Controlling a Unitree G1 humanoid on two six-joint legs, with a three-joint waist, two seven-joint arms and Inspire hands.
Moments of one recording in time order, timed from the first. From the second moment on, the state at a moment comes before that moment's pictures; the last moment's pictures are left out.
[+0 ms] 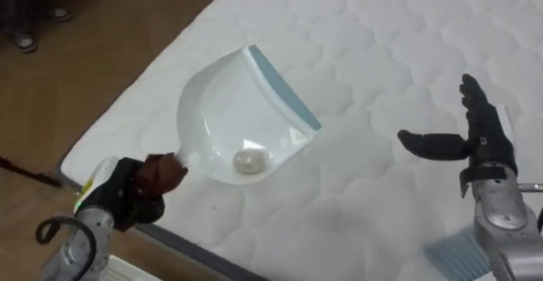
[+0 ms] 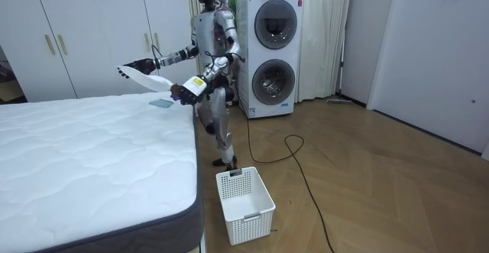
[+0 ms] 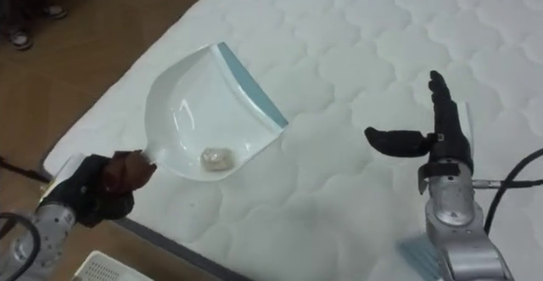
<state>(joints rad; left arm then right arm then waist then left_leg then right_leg) 0.06 0.37 0.04 0.31 0.44 0.09 -0.06 -0.05 -0.43 0.07 0.29 0.12 0.00 -0.27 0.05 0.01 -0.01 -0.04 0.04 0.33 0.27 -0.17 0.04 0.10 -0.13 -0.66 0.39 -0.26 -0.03</state>
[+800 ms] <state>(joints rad) 0.08 0.38 0.00 0.31 0.47 0.09 -0.14 -0.01 -0.43 0.06 0.17 0.15 0.00 -0.25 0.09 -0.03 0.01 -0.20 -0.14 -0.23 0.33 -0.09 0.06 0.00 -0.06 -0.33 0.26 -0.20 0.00</state>
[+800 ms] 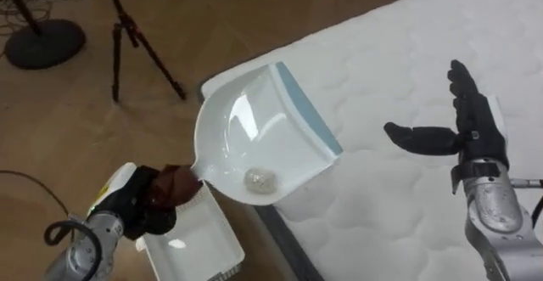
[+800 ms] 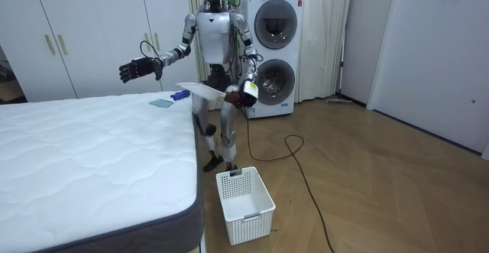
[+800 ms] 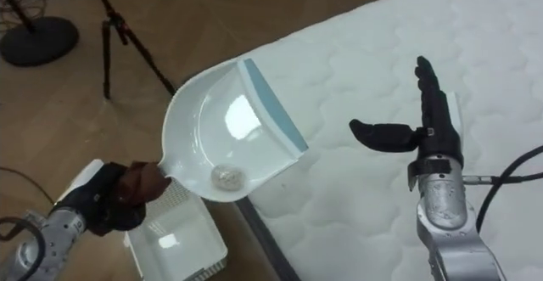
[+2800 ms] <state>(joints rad) -0.21 0.55 -0.12 0.67 0.65 0.07 -0.24 -0.13 -0.40 0.08 0.56 0.18 -0.06 -0.22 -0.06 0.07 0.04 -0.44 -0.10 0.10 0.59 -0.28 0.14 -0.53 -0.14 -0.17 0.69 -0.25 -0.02</state>
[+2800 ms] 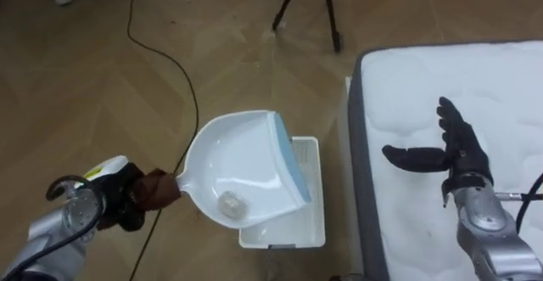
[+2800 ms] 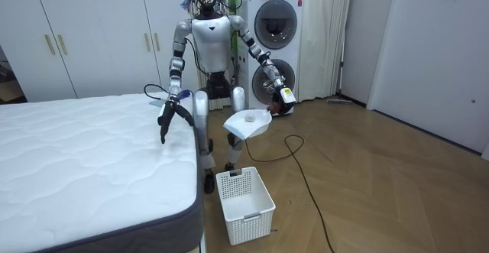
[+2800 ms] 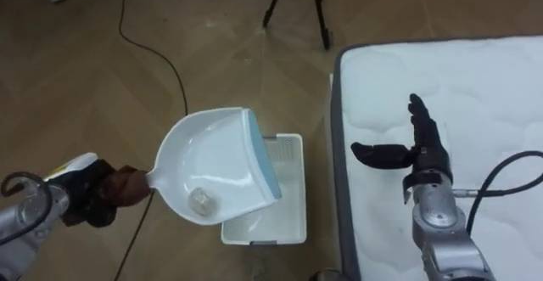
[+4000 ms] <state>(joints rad) -0.44 0.78 -0.38 0.93 0.95 0.17 -0.21 -0.14 -0.39 0.21 0.58 0.09 -0.09 -0.43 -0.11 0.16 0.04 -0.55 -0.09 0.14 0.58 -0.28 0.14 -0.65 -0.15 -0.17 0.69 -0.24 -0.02</state>
